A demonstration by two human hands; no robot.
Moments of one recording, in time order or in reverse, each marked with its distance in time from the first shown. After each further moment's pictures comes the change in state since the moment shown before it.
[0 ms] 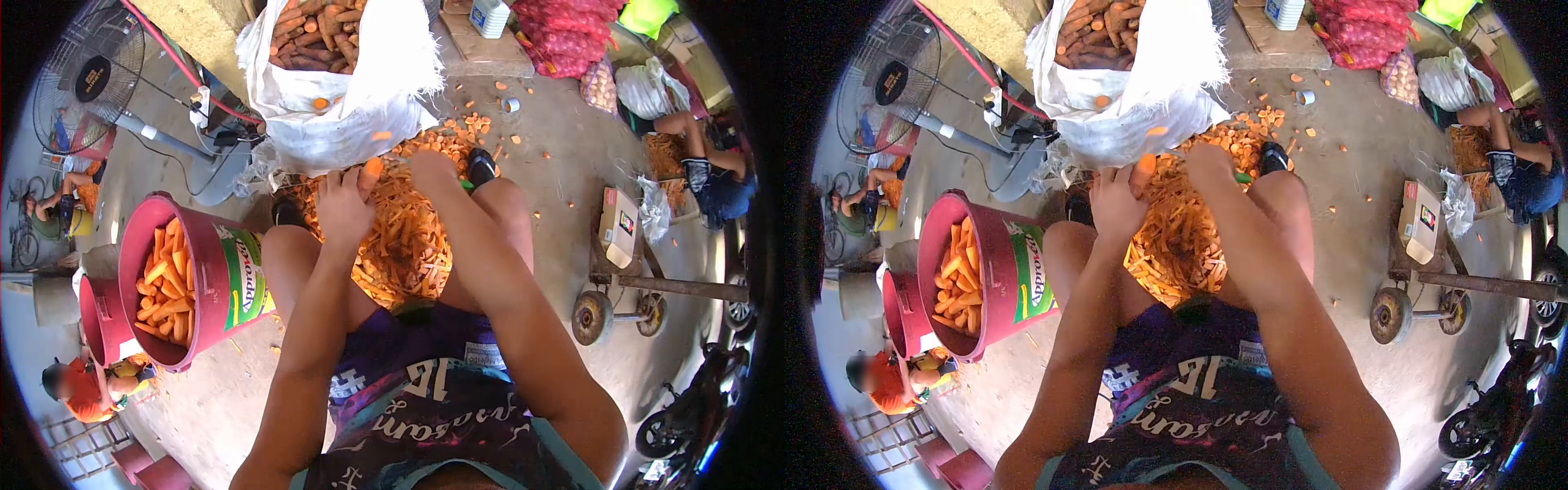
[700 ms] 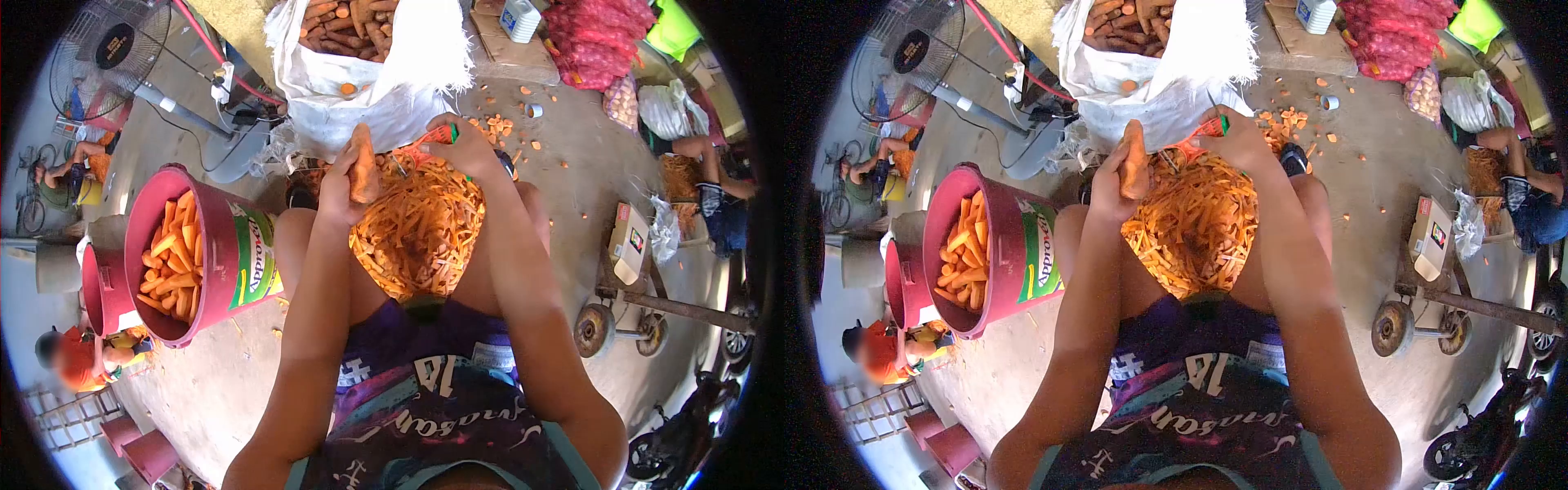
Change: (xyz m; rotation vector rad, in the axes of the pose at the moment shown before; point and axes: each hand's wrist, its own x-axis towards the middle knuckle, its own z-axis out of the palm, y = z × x) left_hand 0.021 -0.056 0.006 -2.065 -0.372 -0.754; right_hand -0.015 0.016 -0.041 0.614 0.116 -0.322
